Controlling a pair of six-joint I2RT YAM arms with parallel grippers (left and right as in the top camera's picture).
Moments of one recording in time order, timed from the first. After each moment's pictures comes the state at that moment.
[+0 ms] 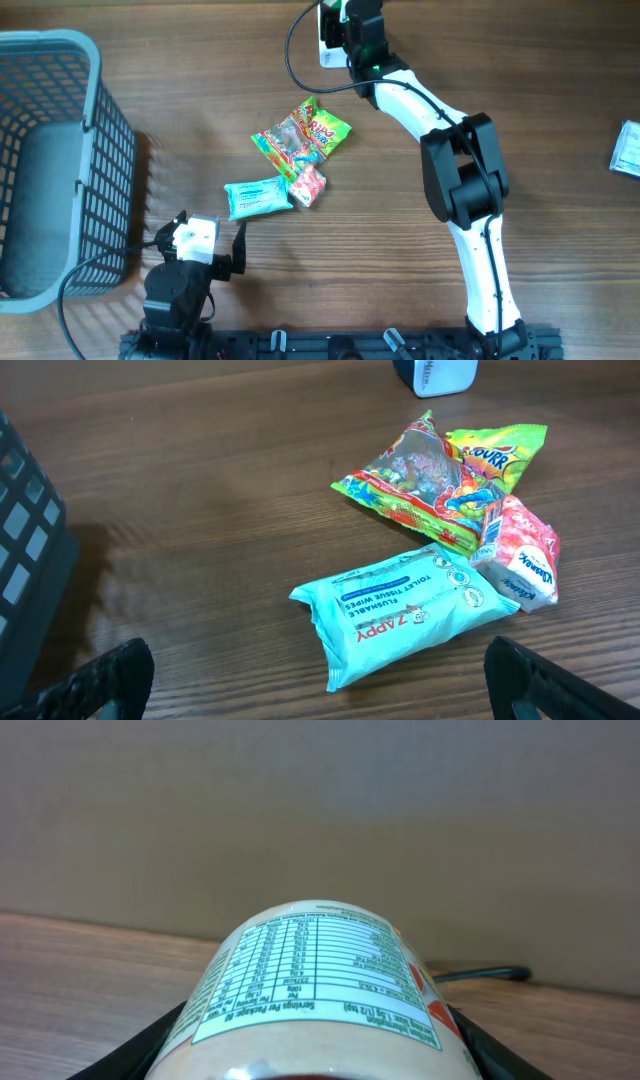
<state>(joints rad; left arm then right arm) -0.16 0.01 0.15 -0.54 -0.02 0.05 0.39 2.45 1.90 0.22 0.14 0.11</state>
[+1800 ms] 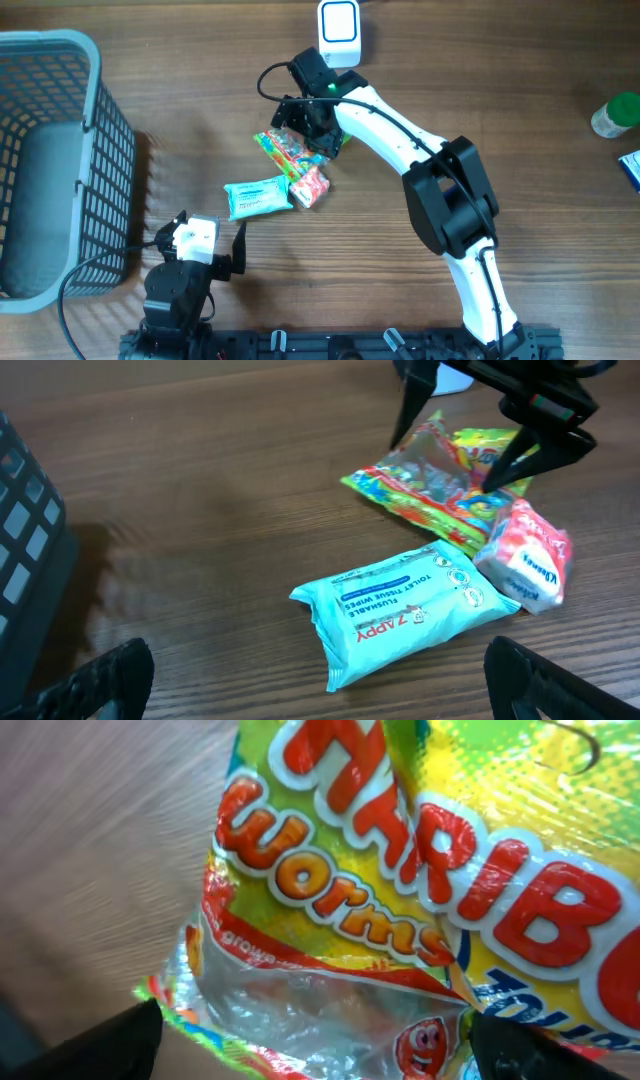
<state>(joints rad) -0.16 0.01 0.15 -0.55 -0.02 0.05 0.60 2.32 1.87 -0.82 -0.22 1.02</state>
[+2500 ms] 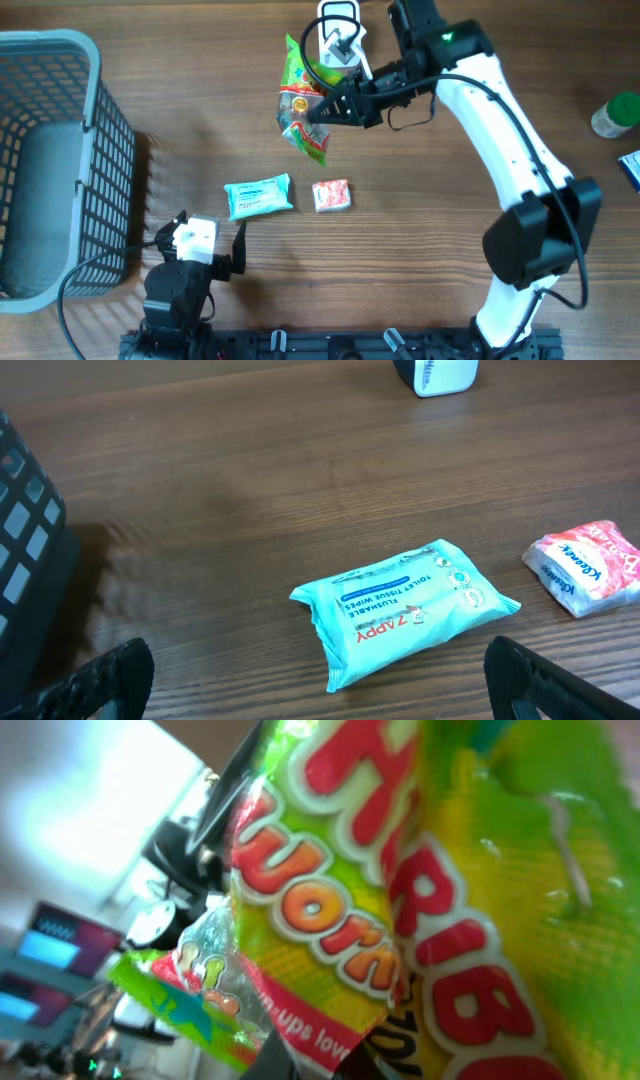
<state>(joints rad) -0.16 0.01 0.15 -0.55 -0.02 0.05 0.34 1.98 1.83 -1.13 -1.30 -0.45</state>
